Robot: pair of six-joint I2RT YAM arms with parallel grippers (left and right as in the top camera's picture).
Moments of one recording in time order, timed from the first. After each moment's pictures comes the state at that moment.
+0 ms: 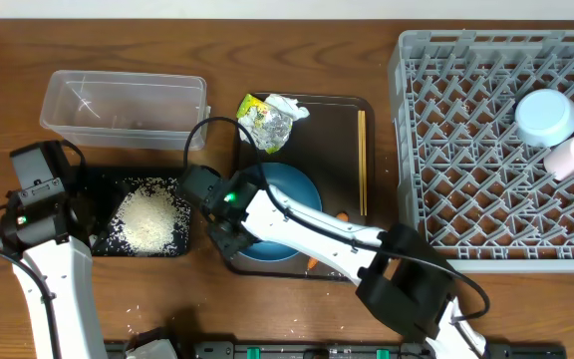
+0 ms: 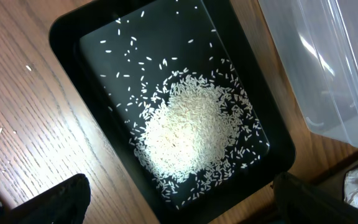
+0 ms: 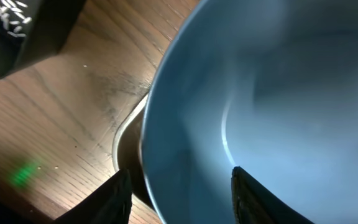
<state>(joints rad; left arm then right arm) 0.40 1.16 1.04 -1.05 -0.06 -0.69 1.06 2.16 1.77 -1.02 -0.06 0.44</state>
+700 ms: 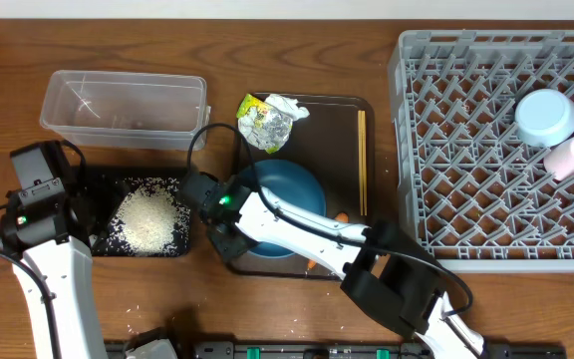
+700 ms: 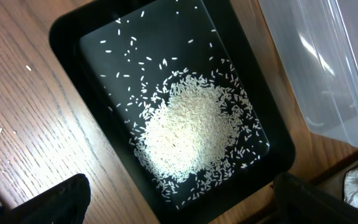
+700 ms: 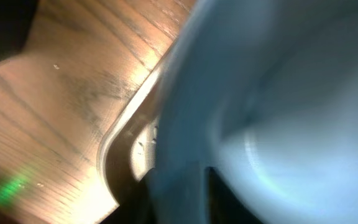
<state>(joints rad) 0.40 1.16 1.04 -1.05 -0.06 -0.69 1.06 2.22 1.77 -1.01 -0.07 0.49</state>
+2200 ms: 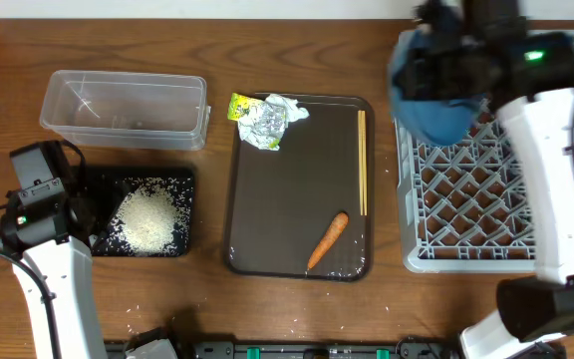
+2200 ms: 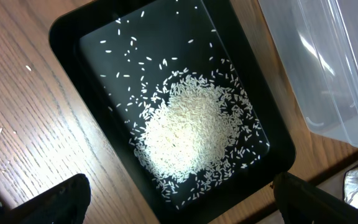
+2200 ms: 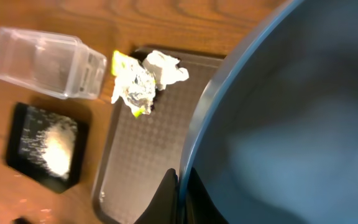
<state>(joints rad) 0.40 1.16 1.04 -1.05 -0.06 -0.69 0.13 1.76 2.00 -1.23 -0.42 0.18</state>
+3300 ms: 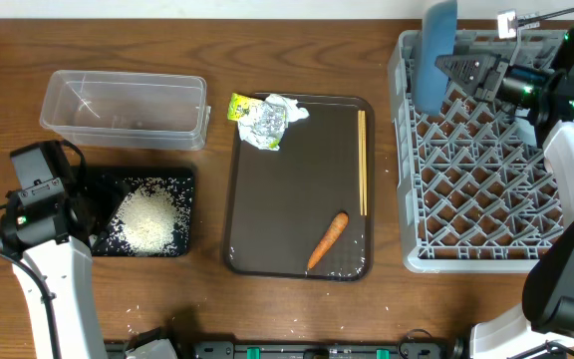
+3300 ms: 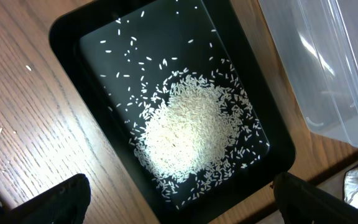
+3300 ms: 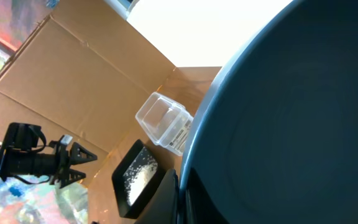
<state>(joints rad) 0.40 1.16 1.04 -1.05 -0.06 -0.69 -0.23 1.77 1.37 -0.12 -1.31 0.31</state>
